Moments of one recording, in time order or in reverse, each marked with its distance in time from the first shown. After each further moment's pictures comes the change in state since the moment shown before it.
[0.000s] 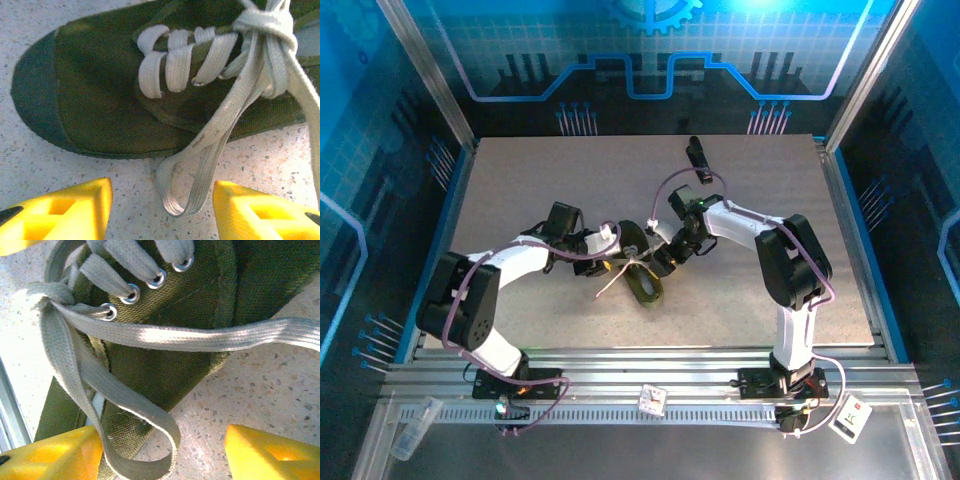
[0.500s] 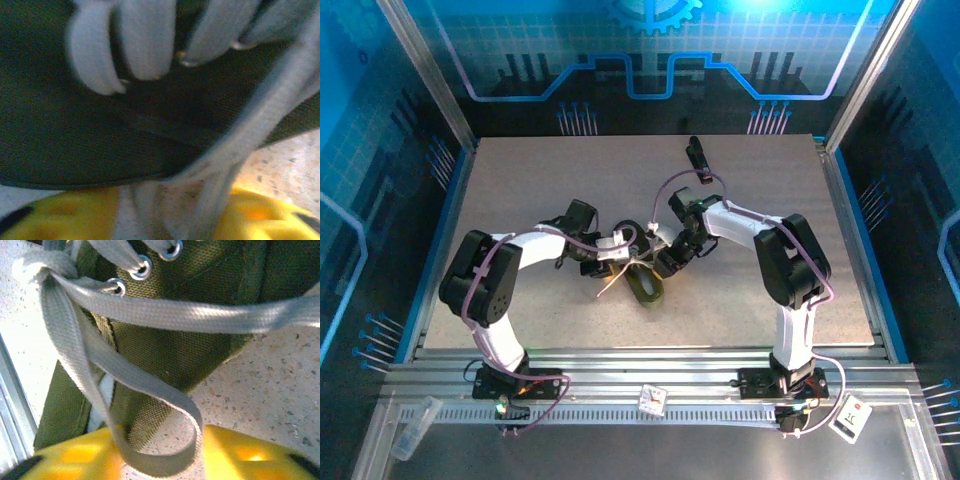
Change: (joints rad) left arm -0.056 0.177 0.137 -0.128 -0.068 0.096; right arm 0.000 0.008 0.002 -0.046 -0.006 -0.010
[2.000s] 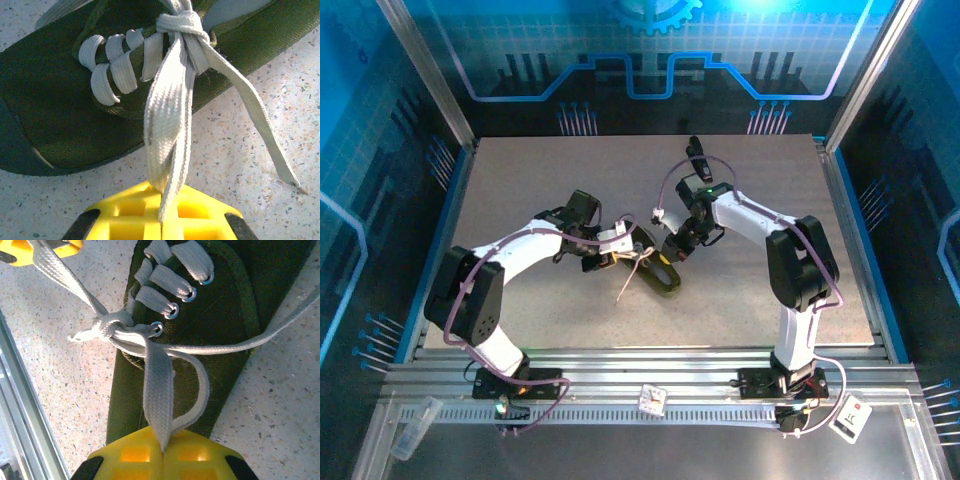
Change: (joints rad) left arm -0.049 -0.140 0.080 -0.214 -0.001 -0.136; right arm -0.047 -0.042 0.077 -0.078 0.011 -0.023
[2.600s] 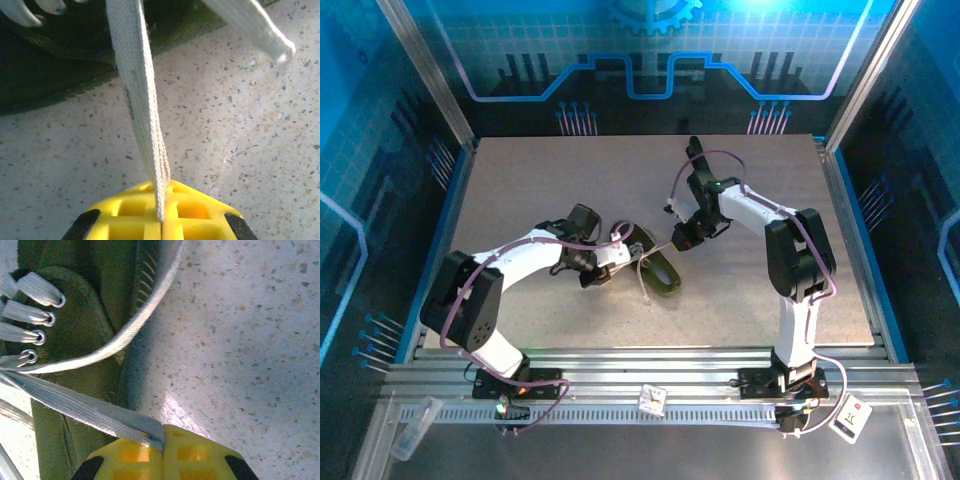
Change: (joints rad) left arm -0.029 -0.035 -0.099 -0.045 -0.020 -0.186; right arm -0.091 0.073 0.043 0.040 0.104 0.132
